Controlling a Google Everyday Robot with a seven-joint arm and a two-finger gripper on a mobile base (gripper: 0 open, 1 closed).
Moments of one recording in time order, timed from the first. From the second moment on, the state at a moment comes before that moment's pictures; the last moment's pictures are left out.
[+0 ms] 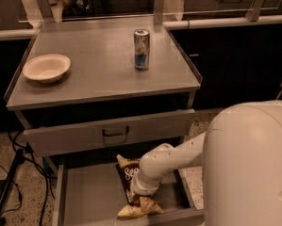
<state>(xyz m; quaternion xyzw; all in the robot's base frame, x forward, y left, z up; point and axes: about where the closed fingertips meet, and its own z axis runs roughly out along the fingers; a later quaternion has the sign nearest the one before) 0.465 0.007 0.410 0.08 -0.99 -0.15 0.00</state>
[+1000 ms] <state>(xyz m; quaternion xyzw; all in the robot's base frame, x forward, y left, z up) 0.450 -0.015 0.456 0.08 -0.98 -0.16 -0.05</state>
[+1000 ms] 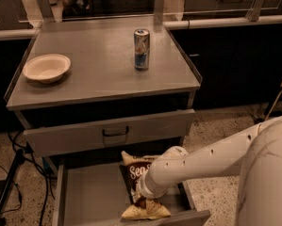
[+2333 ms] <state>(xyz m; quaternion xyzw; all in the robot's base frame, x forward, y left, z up) 0.409 -0.059 0.544 0.11 -0.98 -0.13 -0.04</state>
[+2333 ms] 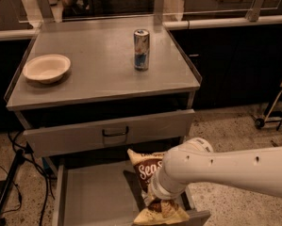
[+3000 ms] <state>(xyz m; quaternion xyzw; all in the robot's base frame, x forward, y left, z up) 0.398 -0.059 0.613 0.13 -0.98 -0.14 -0.09</state>
